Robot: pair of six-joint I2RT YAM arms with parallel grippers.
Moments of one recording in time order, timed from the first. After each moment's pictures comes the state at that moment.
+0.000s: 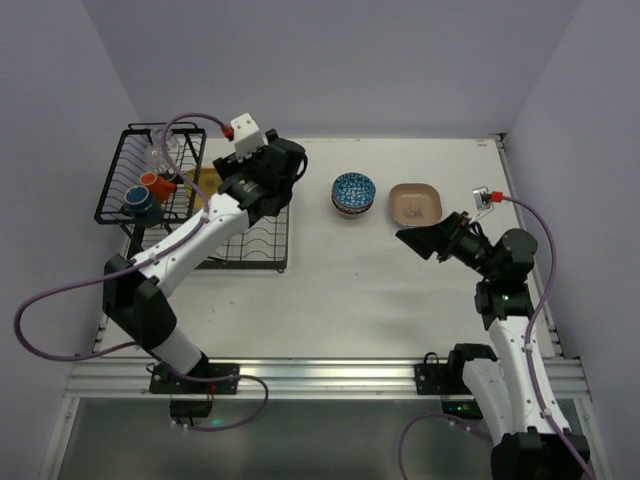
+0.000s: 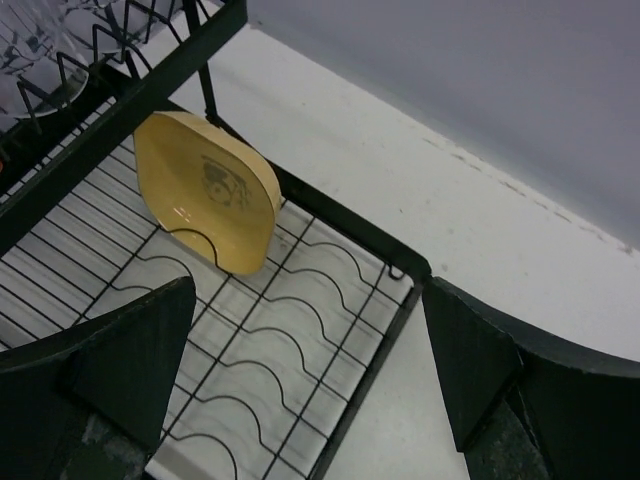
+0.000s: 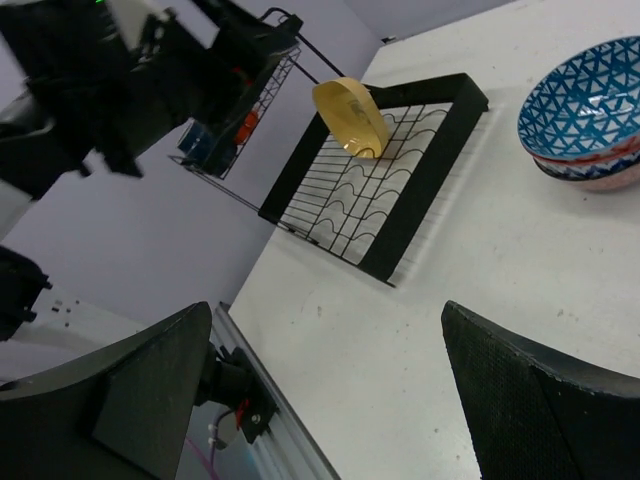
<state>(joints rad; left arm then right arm) -0.67 1.57 1.48 -0.57 -1.06 -0.77 -0.05 0.73 0.55 0.16 -0.87 0.84</state>
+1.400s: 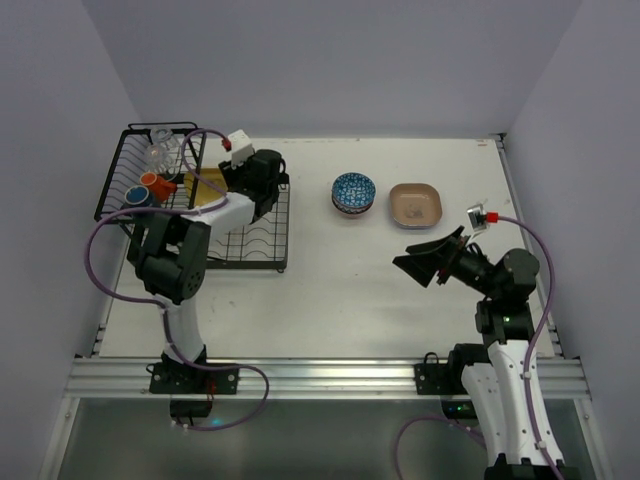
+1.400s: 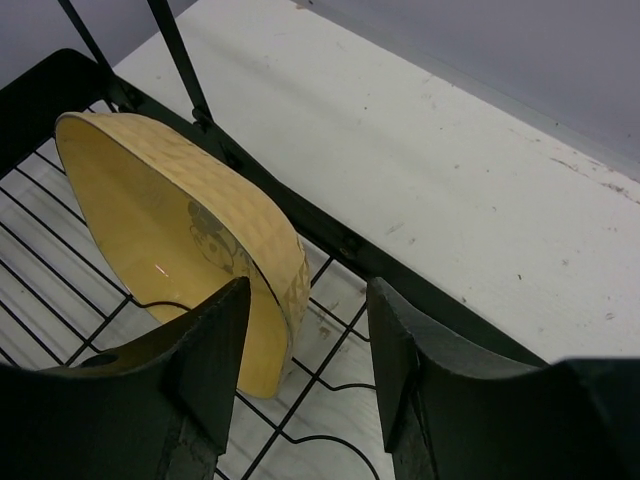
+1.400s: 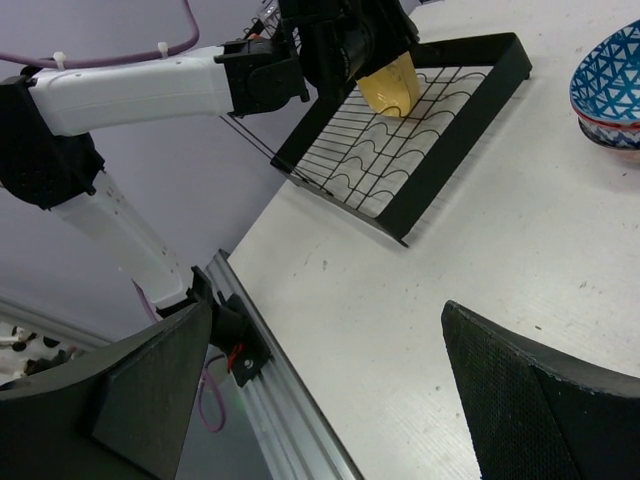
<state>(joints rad) -0.40 1.92 1.28 0.13 -1.00 -0.46 -0.05 0.53 0.48 0.06 -0.99 0.75</state>
